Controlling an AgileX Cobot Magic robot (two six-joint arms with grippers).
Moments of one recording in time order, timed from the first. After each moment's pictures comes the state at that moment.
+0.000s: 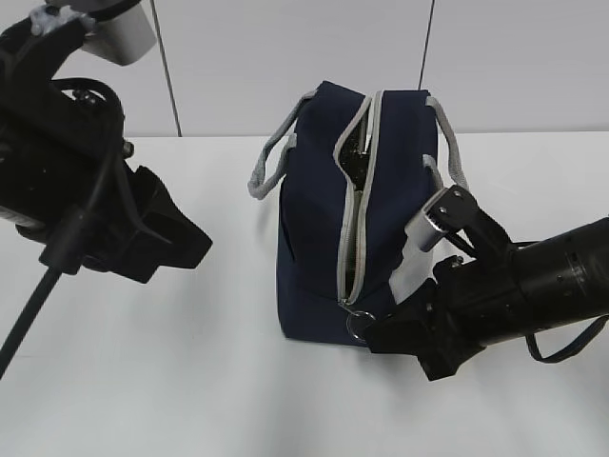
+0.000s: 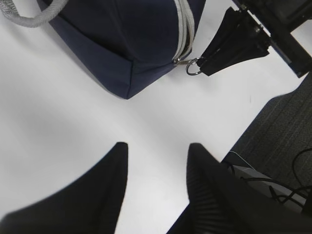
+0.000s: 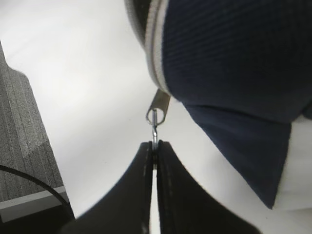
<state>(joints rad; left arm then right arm) -0.68 1.25 -1.03 -0.22 0.80 0.24 0.23 1.67 -0.68 1.43 0.75 -1.91</state>
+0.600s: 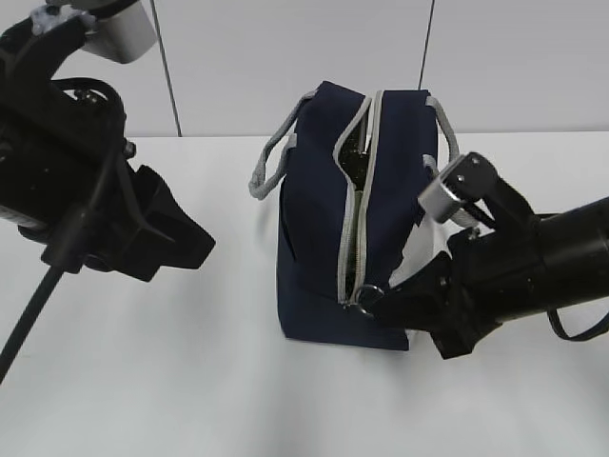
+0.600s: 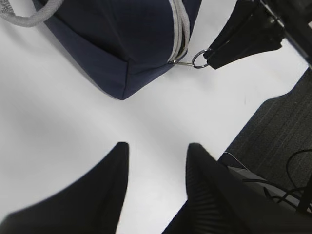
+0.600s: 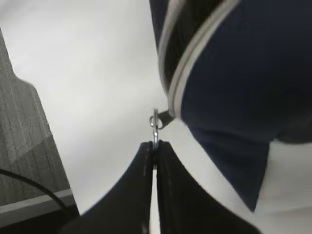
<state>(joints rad) -0.68 1.25 -1.03 -0.24 0.80 0.24 0.23 1.55 -0.69 1.30 0.74 -1.75</state>
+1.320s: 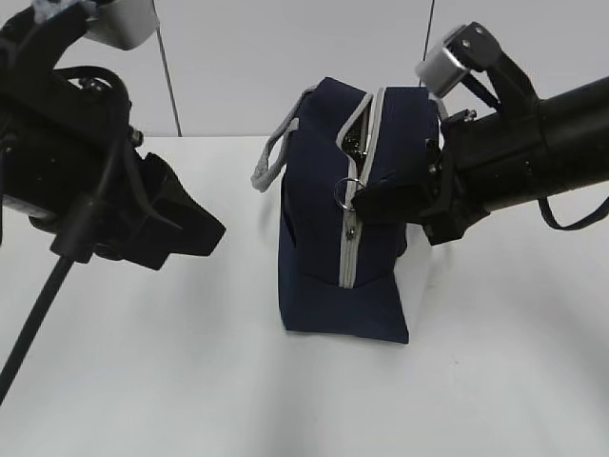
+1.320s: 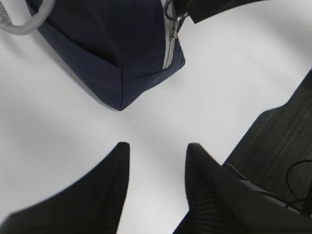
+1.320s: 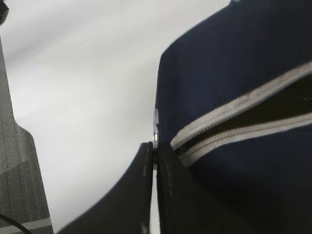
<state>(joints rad) -0.68 1.25 -1.03 -0.26 0.76 0.26 0.23 1.50 -0.93 1.19 0.80 -1.62</state>
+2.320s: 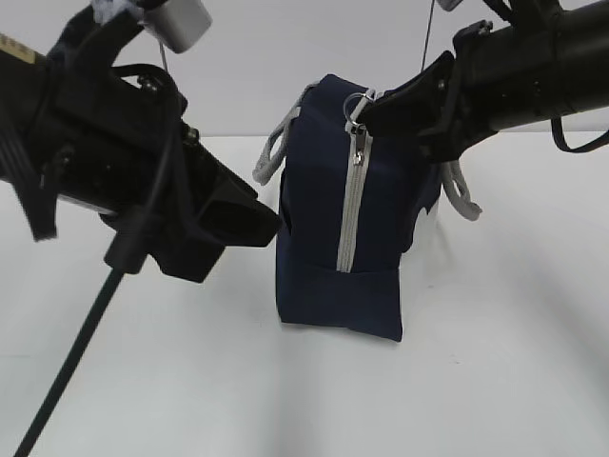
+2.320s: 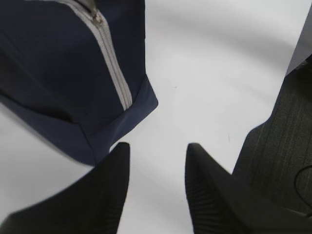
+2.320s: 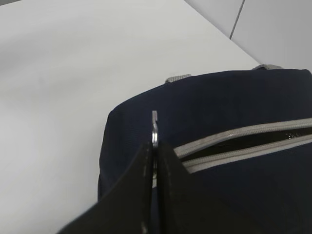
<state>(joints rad) -0.68 1.31 -1.02 -0.52 0.64 0.66 0.23 1.46 -1.06 1.13 0.68 -1.61</state>
